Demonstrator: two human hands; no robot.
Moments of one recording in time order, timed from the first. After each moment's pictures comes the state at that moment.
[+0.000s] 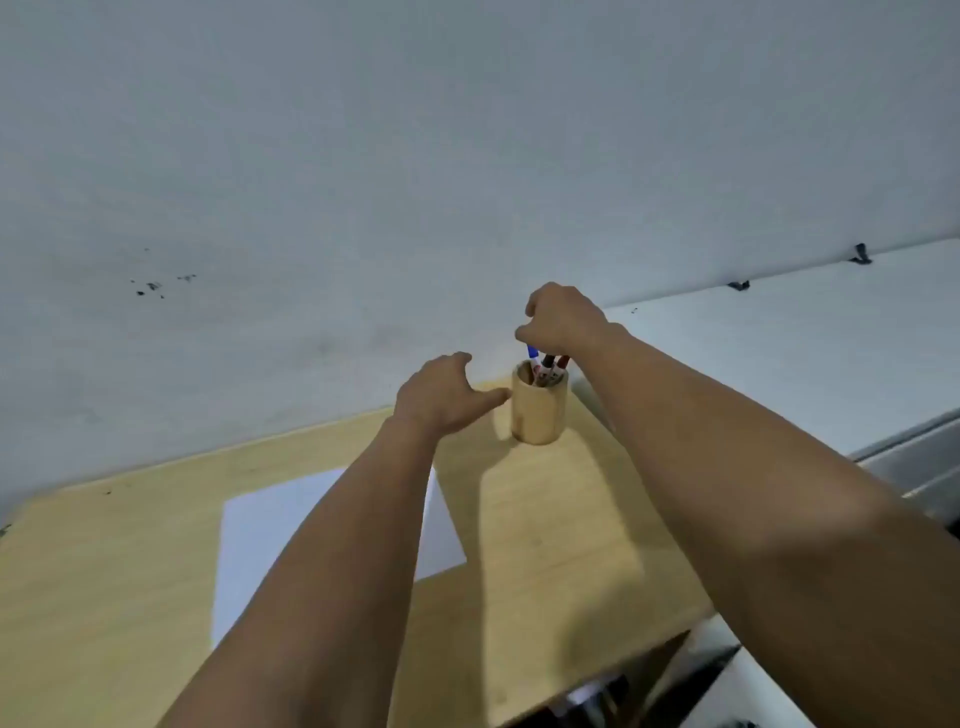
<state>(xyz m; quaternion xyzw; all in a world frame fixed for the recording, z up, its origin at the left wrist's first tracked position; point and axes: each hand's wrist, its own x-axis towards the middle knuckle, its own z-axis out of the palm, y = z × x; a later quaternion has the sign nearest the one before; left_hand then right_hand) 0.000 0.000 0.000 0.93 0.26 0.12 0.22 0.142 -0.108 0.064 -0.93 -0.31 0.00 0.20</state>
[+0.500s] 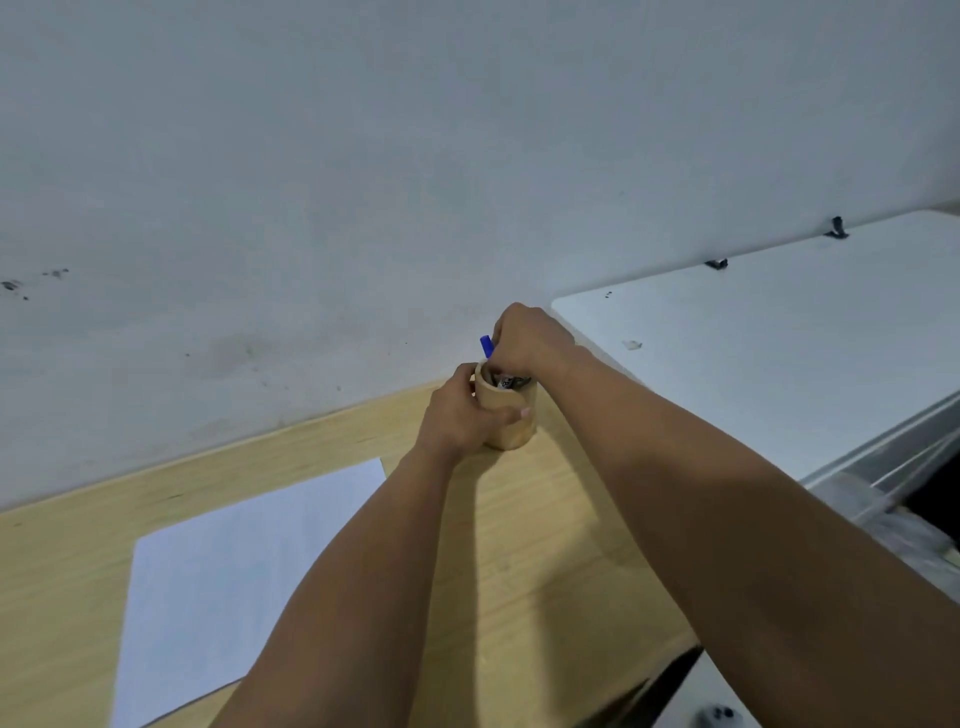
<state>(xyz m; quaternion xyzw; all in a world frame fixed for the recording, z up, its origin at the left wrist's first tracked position) 0.072 -0.023 -0.070 0.81 0.22 0.16 0.51 0.176 -0.094 0.014 -0.94 -0.28 0.06 0.16</state>
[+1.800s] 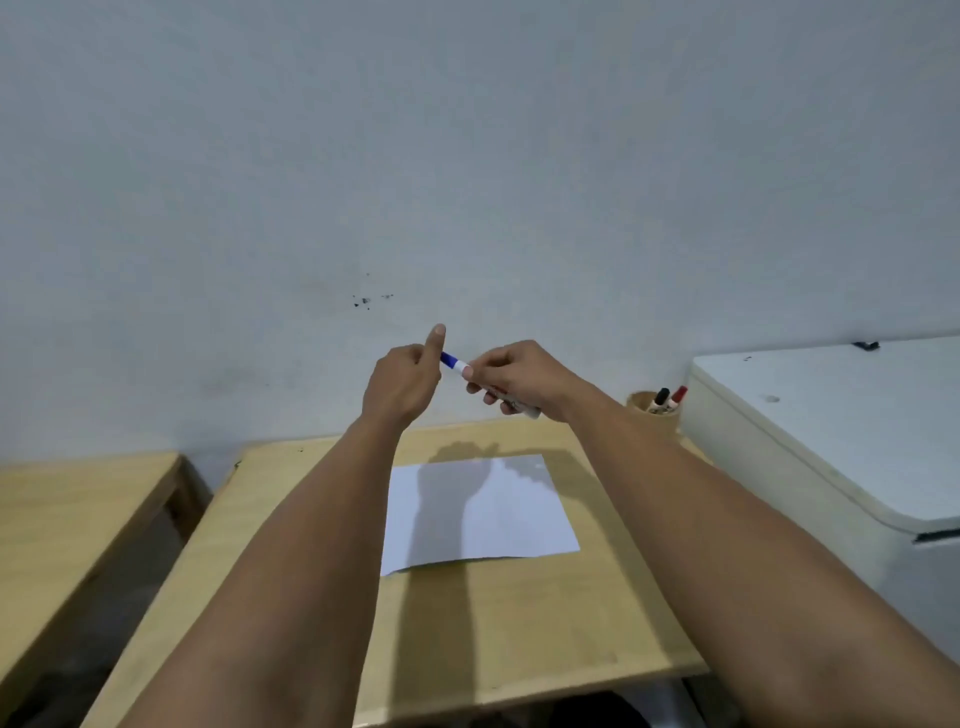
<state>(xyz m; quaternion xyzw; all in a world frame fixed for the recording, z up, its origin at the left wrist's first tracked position) -0.188 0.077 0.061 0.79 0.37 0.33 0.35 -0.042 -0.042 0.071 -0.69 -0.44 0.31 0.49</state>
